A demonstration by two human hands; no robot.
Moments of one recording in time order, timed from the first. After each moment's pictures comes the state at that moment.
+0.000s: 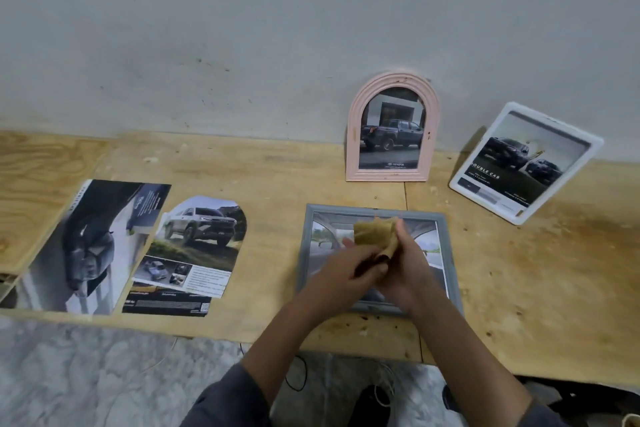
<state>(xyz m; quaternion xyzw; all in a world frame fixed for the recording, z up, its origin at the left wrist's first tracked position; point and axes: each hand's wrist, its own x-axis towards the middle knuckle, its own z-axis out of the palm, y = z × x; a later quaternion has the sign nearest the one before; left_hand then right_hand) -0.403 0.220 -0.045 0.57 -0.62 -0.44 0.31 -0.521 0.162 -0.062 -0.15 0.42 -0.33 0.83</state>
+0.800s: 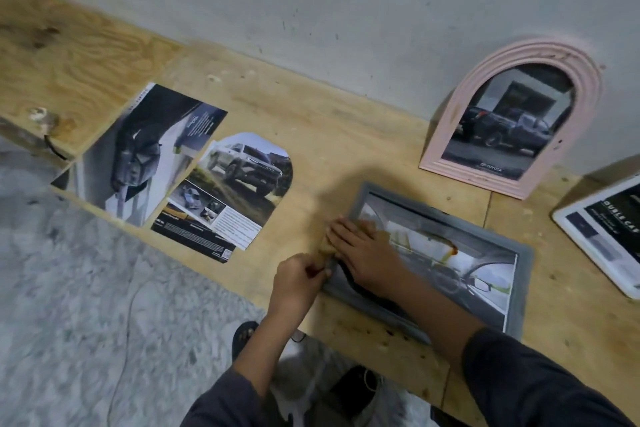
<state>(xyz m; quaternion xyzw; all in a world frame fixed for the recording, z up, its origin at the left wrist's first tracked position) -0.345 0.258 -0.169 0.86 -0.28 -0.30 0.29 -0.440 0.124 -0.187 -0.97 0.14 0.10 0.18</state>
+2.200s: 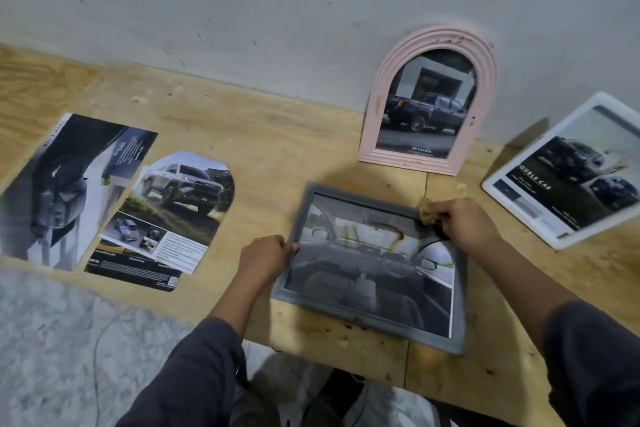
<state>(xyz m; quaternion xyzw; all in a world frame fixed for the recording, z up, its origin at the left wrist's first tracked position) -0.325 0.188 -0.166 0.85 -0.41 -0.34 -0.01 -0.600 -0.006 -0.147 -0.82 0.54 0.04 0.21</state>
